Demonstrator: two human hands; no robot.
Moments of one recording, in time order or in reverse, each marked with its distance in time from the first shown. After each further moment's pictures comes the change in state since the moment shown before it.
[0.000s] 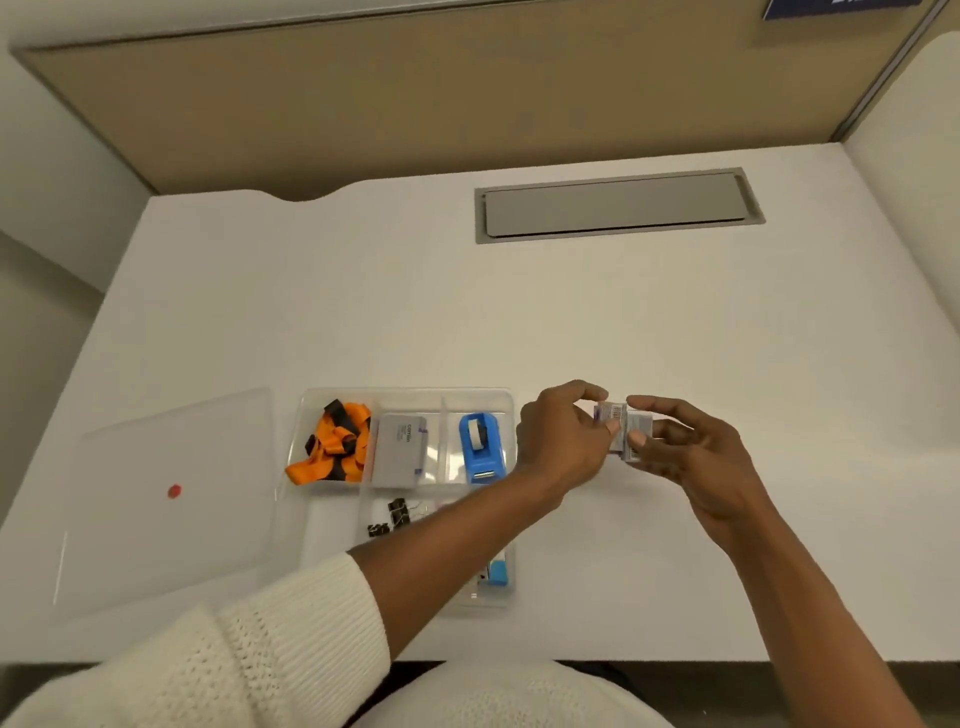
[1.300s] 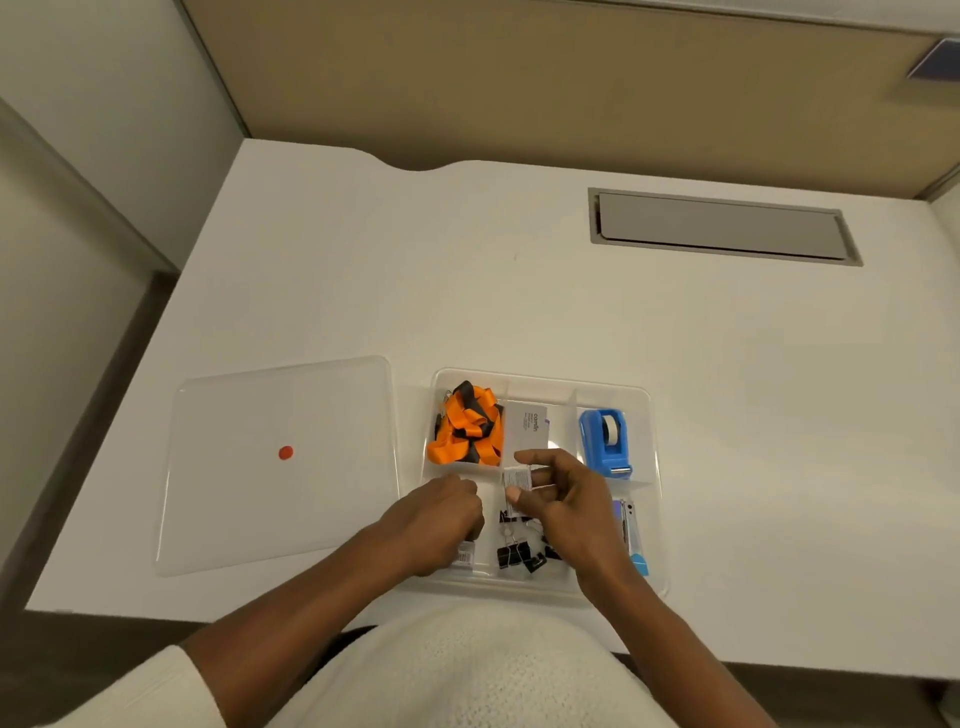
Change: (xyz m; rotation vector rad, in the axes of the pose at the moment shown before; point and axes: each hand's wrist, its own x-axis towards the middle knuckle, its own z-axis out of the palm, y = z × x) left_hand -0.050 -0.215 -0.249 1.002 -0.495 0.346; right_hand -0.049 0.055 0.296 -0.403 0.008 0.041
